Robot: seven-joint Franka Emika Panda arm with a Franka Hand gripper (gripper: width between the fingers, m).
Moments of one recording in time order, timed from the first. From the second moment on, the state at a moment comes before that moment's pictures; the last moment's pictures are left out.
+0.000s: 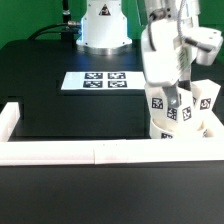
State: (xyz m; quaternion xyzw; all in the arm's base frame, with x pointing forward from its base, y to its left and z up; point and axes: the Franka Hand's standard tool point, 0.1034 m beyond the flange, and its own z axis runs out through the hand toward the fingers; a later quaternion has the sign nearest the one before) arm 0.637 0.078 0.094 -0.56 0.82 0.02 0.14
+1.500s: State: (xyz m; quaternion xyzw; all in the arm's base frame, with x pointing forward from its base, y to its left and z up) arm 0.632 0.081 0.112 -0.99 0.16 -0.04 0.06
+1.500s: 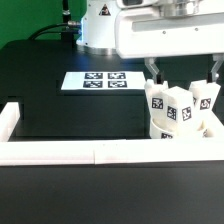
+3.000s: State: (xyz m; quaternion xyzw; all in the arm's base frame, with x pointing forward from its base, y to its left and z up) arm 0.630 0.074 0.067 -0.99 -0.15 -0.03 0.00
